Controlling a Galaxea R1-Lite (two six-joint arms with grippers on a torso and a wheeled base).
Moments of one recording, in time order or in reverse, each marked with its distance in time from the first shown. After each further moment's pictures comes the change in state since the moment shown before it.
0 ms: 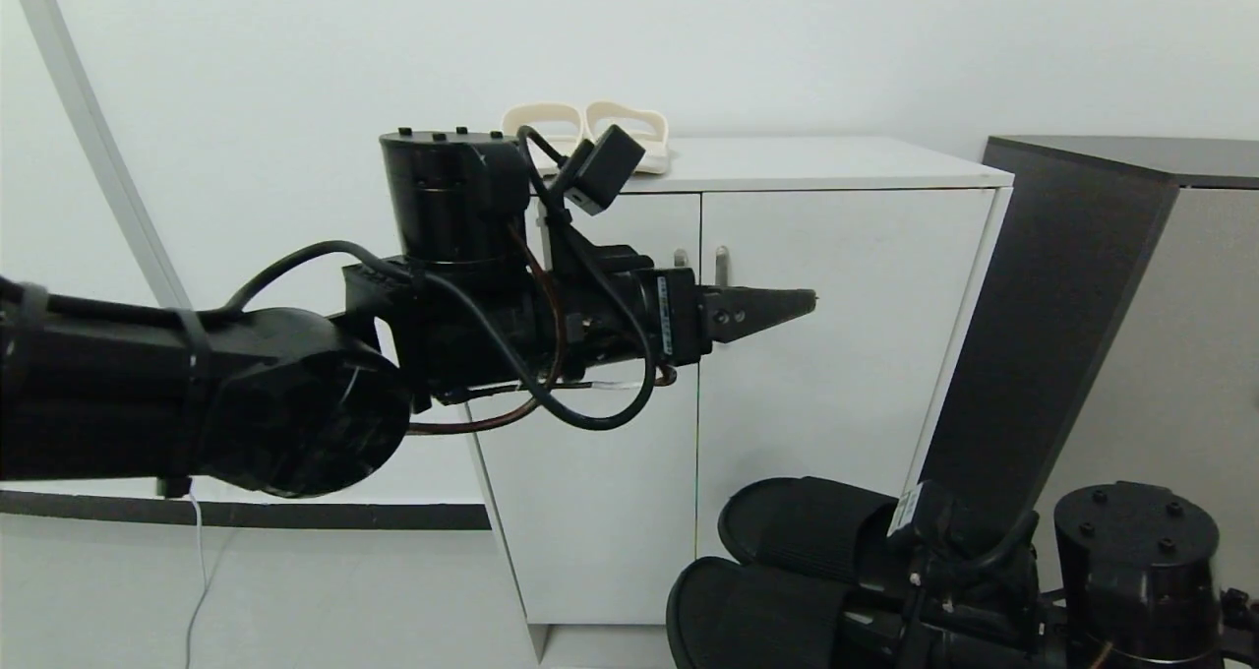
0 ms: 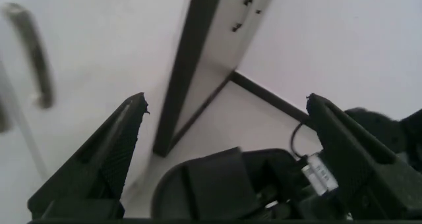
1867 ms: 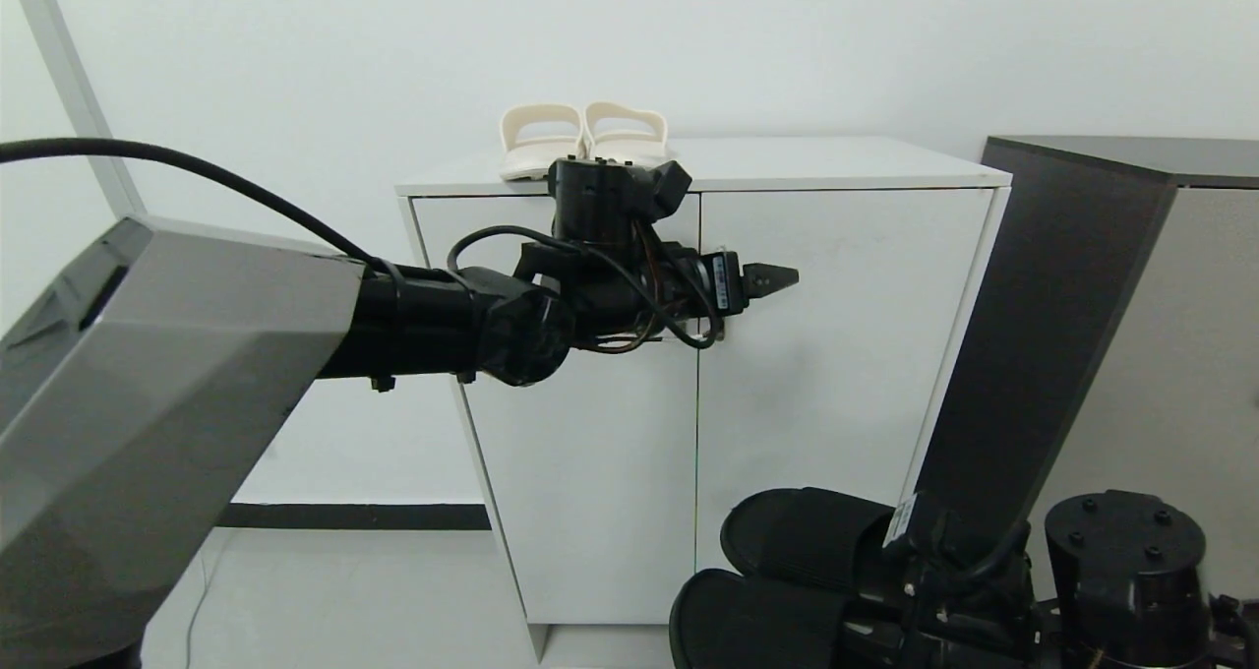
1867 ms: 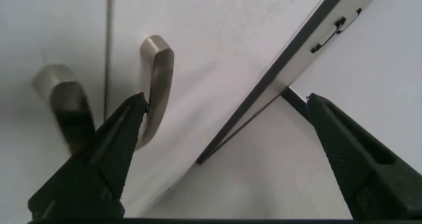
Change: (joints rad) left arm 0.071 0.377 -0.503 0.239 0.220 -0.020; right arm 0.001 0.016 0.012 0.000 -0.003 -0.001
